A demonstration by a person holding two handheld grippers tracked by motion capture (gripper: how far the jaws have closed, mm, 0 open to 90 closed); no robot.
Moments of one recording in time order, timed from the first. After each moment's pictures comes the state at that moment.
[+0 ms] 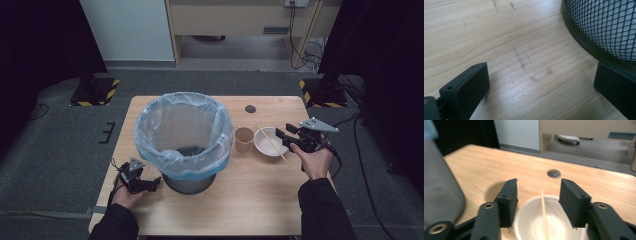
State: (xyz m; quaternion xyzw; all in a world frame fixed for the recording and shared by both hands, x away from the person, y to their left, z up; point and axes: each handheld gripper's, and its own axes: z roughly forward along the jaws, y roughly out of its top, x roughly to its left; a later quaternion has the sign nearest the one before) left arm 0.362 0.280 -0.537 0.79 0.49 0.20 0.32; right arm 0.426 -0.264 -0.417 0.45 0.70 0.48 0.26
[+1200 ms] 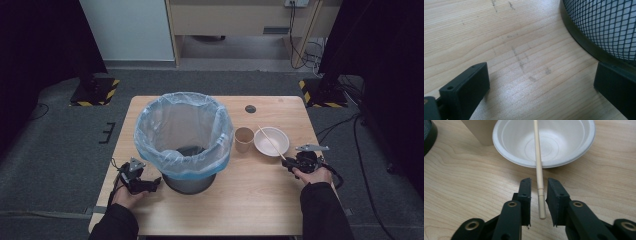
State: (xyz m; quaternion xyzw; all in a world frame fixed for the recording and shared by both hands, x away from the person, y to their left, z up) left arm 0.362 0.280 -0.536 0.79 0.49 0.20 0.32; right arm 0.403 -0.285 -0.496 0.51 0.77 0.35 0.16
